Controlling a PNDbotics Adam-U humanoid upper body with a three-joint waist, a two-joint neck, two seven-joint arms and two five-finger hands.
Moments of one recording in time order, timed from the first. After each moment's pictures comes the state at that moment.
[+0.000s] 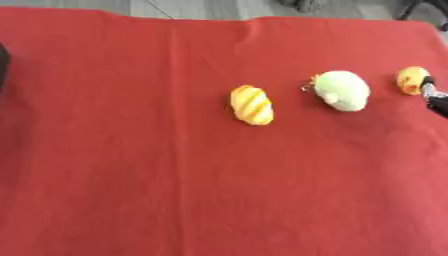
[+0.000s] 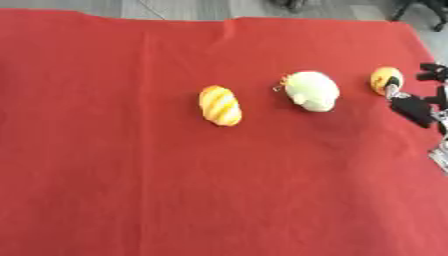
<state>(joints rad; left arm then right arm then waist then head) -0.47 0.46 -0.11 -1.98 0.31 0.23 0.24 -0.10 -0.96 -0.14 -1.65 -0.30 0.29 -0.58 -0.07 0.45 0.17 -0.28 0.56</state>
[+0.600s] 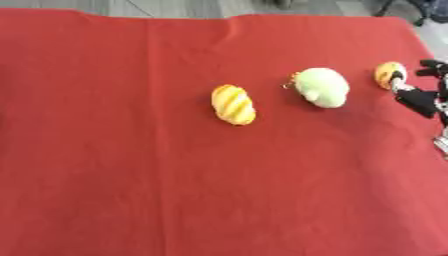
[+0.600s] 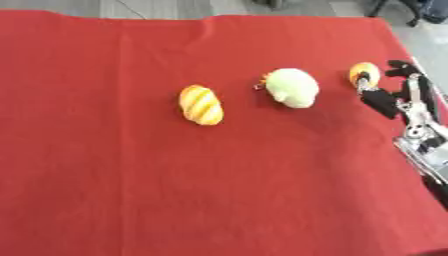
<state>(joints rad) -0.48 0.46 -0.12 -1.98 0.31 0.22 0.23 -0.13 -0.96 -0.13 -1.59 -0.32 0.26 -0.60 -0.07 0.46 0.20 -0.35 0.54</state>
